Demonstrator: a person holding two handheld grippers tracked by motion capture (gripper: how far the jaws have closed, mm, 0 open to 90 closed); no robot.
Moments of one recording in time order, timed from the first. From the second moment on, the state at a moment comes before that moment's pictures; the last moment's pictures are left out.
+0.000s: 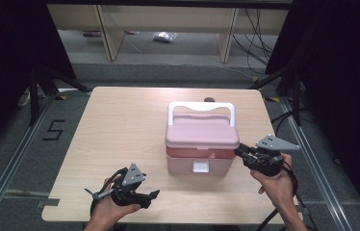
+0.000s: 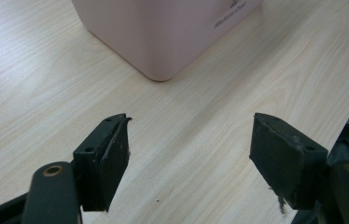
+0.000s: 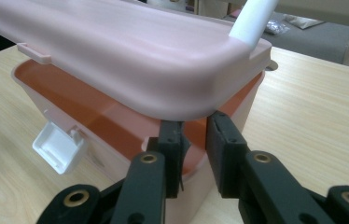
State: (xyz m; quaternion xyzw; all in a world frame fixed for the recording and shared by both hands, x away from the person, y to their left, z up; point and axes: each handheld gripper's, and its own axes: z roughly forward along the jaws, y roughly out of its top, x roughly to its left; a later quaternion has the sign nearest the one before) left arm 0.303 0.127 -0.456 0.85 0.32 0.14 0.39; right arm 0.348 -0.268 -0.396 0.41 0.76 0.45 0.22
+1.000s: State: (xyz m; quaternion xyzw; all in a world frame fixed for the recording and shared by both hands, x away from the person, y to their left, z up) left arm 0.296 0.138 -0.467 0.86 0.33 0.14 0.38; right arm 0.334 -0.271 -0.407 0.41 0.76 0.46 0.19
